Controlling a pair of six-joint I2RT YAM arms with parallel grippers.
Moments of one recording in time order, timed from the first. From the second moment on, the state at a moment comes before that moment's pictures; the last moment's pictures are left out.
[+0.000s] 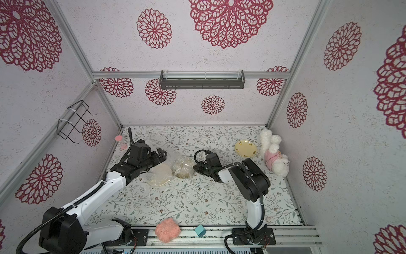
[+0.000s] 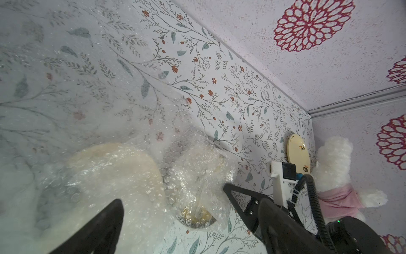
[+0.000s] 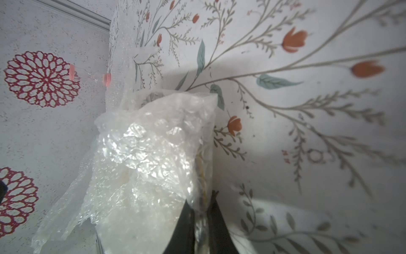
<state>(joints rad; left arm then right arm) -0.37 1.26 0.90 -0.34 -0.04 -0.77 0.57 1.91 0.84 0.46 -0.36 0.89</state>
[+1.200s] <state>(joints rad) -0.68 1.55 0.98 -0.15 0.02 -0.94 0.24 1.38 0.54 0.07 -0.41 0.64</state>
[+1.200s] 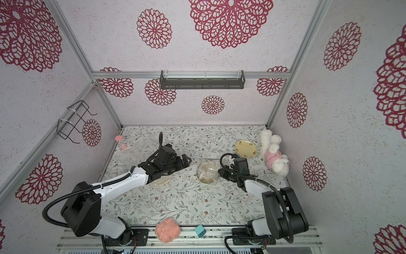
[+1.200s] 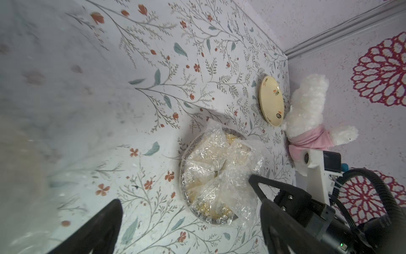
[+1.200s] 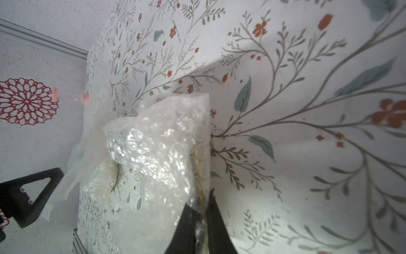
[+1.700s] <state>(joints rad) -0.79 1.76 0.99 0.09 0.03 -1.04 0.17 1.34 0.57 -0.16 -0.37 0.49</state>
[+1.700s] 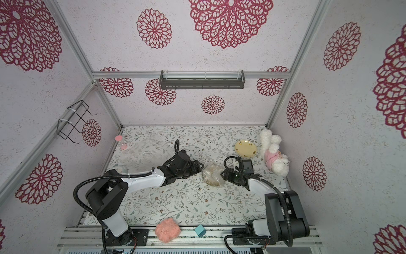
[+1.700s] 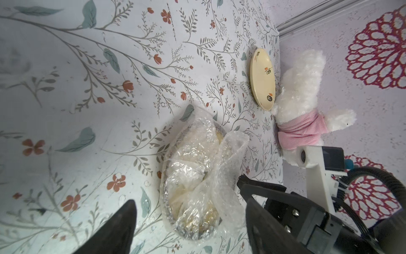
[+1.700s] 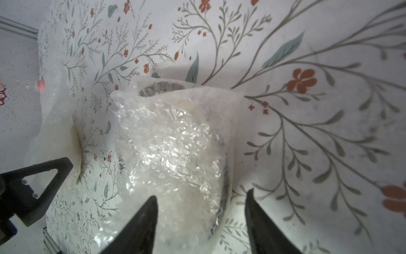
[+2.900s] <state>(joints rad) -0.85 1.98 1.02 0.23 0.08 -0.99 0.50 1.24 0.73 -0.45 -0.05 0.30</state>
